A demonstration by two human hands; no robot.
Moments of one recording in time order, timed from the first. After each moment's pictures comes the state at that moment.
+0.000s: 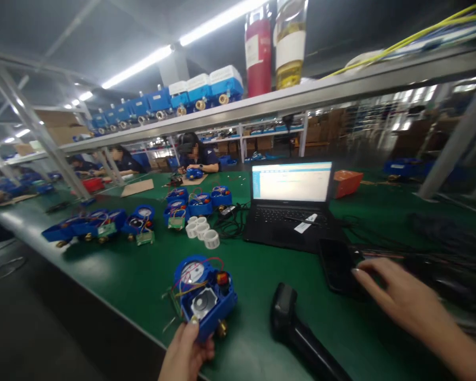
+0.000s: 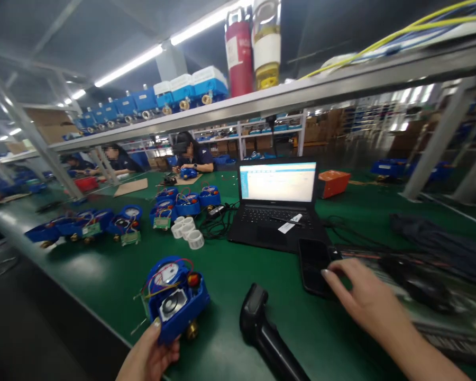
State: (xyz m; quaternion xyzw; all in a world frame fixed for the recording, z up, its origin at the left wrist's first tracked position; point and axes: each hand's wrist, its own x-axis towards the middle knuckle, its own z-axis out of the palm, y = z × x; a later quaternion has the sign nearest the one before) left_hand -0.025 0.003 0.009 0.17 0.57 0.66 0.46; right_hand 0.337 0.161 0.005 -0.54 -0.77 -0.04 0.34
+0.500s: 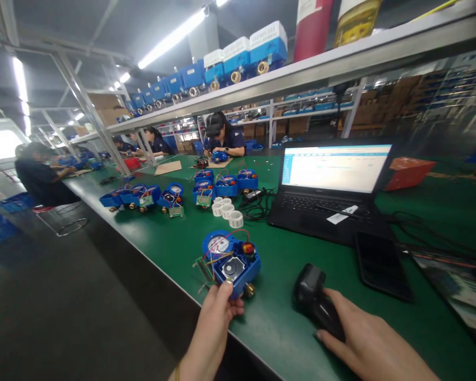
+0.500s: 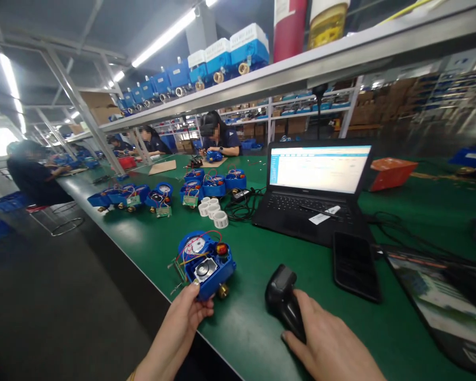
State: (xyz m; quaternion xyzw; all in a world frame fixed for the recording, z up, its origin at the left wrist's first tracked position) left_hand -0.007 0.008 0.004 0.18 0.54 0.69 0.45; right_hand 0.241 0.088 -0.016 -0.46 -0.86 0.11 0.18
